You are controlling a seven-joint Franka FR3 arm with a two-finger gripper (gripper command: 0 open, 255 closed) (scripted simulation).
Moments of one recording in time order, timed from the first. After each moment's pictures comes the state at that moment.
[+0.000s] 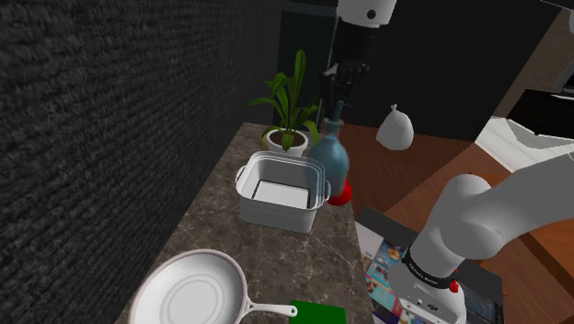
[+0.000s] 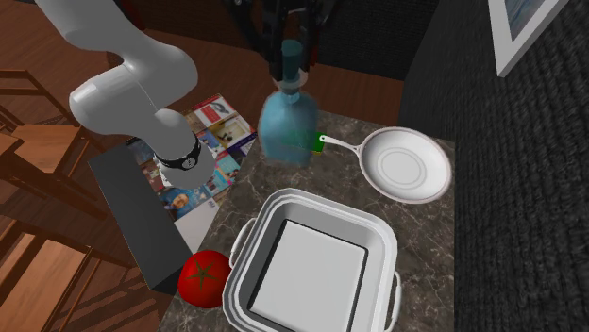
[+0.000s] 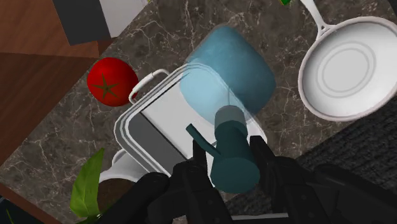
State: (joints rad) arm 0.06 -0.62 0.28 -2.02 0.06 1.47 0.44
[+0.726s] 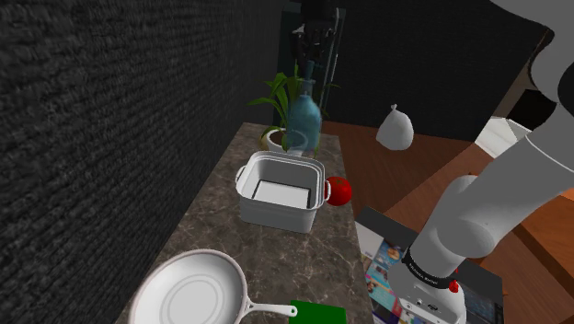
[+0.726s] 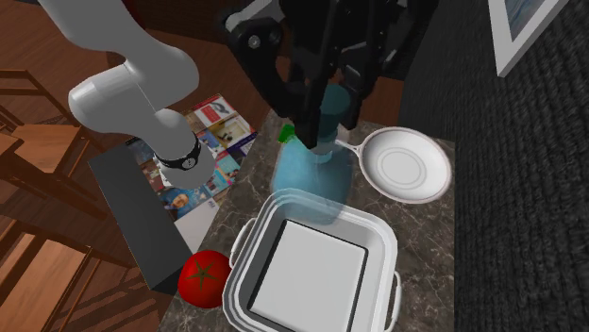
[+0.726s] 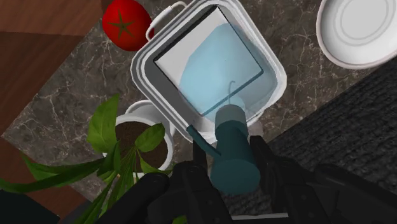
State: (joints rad) arm -0.02 -0.27 0.21 -1.62 -0.04 1.42 0.31
